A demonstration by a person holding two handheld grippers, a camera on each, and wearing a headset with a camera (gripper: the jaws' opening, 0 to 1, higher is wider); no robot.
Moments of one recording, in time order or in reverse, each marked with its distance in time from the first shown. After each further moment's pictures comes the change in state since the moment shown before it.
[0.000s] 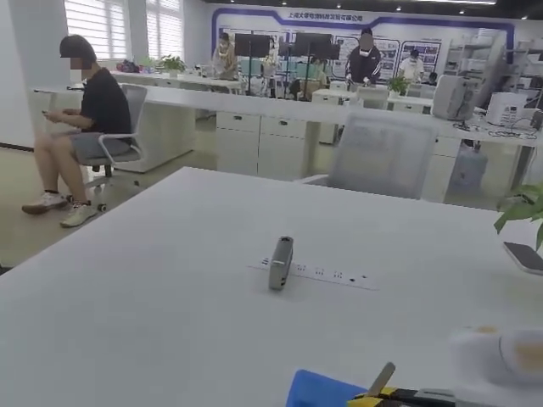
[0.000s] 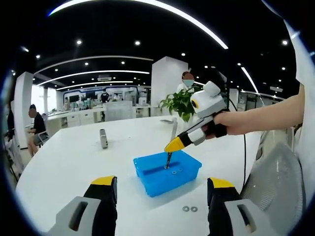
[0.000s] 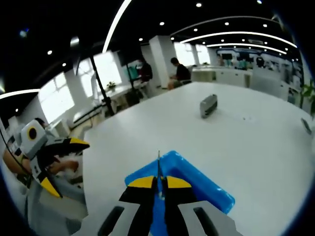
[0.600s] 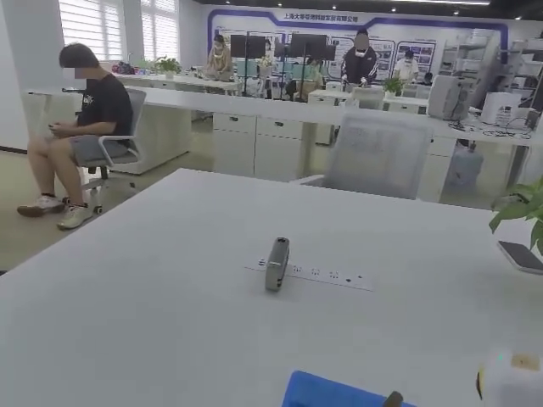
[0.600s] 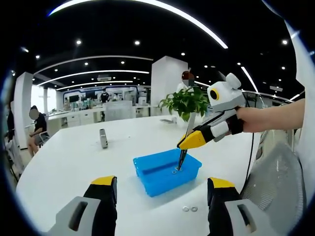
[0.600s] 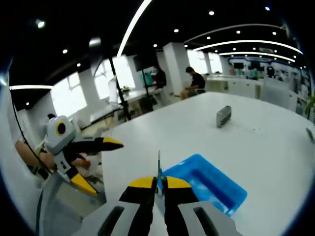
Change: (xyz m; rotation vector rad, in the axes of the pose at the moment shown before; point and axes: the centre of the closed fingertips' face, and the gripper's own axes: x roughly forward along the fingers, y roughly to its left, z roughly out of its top) left arm 0.000 -0.001 -0.001 0.003 0.004 -0.001; right arm -0.038 0.051 0.006 -0.064 -0.080 0.096
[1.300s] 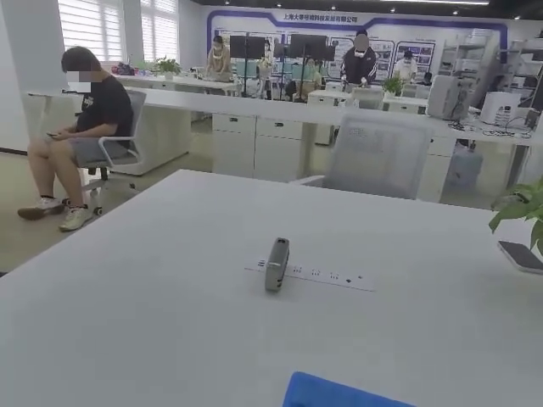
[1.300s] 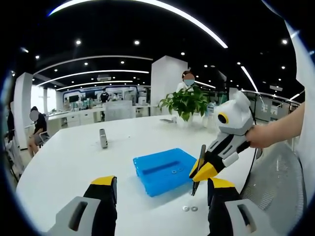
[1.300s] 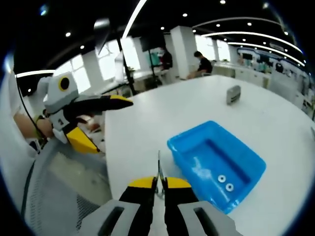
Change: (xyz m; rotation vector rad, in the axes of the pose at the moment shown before) left arm 0.000 -0.001 0.000 0.002 0.003 -0.001; right arm 0.009 0.023 -0.073 -0.052 0.158 0.033
